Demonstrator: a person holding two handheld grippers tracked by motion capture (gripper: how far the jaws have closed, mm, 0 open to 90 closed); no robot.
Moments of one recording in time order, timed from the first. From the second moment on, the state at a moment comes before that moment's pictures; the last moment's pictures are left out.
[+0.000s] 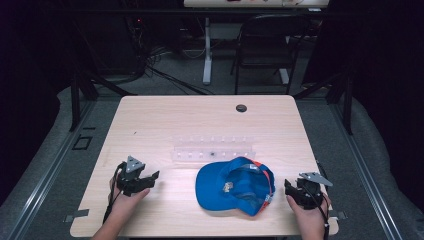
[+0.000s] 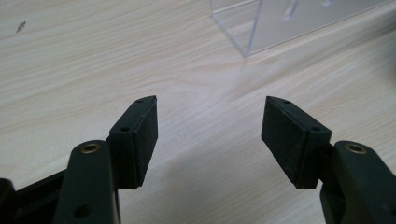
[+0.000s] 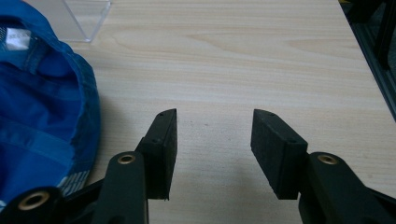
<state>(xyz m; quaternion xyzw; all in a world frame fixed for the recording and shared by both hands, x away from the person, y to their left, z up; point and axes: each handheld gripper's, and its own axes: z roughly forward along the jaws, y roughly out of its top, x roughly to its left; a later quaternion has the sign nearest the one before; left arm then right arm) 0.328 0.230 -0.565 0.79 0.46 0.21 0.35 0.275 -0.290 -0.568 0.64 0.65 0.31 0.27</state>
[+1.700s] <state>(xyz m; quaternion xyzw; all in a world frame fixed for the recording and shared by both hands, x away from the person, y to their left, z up) 0.323 0.231 -0.566 0.78 0.47 0.19 0.36 0.310 -0.284 -0.491 0.59 0.75 0.31 0.06</state>
